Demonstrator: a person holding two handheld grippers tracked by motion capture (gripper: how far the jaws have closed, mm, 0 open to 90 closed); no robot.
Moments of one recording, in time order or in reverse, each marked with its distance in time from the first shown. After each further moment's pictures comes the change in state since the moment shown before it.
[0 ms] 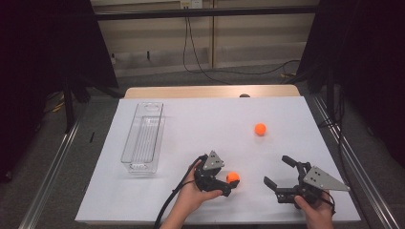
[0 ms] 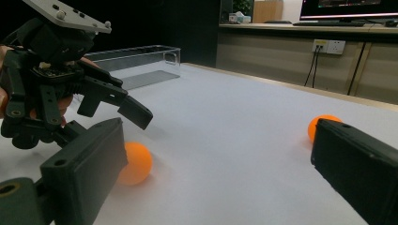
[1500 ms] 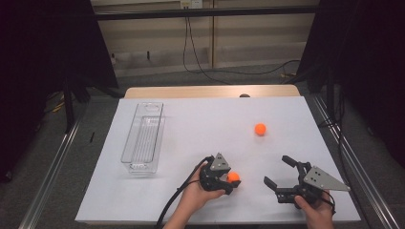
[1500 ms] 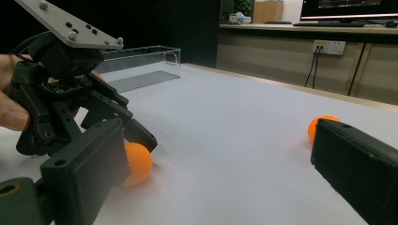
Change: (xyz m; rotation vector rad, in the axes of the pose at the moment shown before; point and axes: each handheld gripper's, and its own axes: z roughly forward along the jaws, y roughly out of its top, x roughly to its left) left arm -0.003 0.000 0.015 0.076 -0.039 0.027; right arm 0.000 0.000 0.000 -0.003 0.001 0.000
